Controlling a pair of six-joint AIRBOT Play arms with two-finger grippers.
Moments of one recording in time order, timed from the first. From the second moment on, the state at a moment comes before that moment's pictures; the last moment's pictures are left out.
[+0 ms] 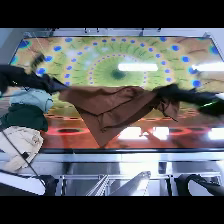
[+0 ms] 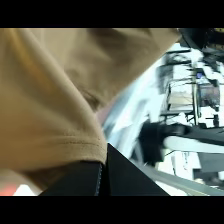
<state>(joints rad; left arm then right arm) 0.27 -1.71 1.50 -2.76 1.75 2.21 -0.22 -1.13 0.81 -0.12 1.14 0.82</state>
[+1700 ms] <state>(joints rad) 0.22 -2.10 1.89 -2.75 1.77 1.89 -0.59 -1.37 0.97 -0.31 0.81 0.75</state>
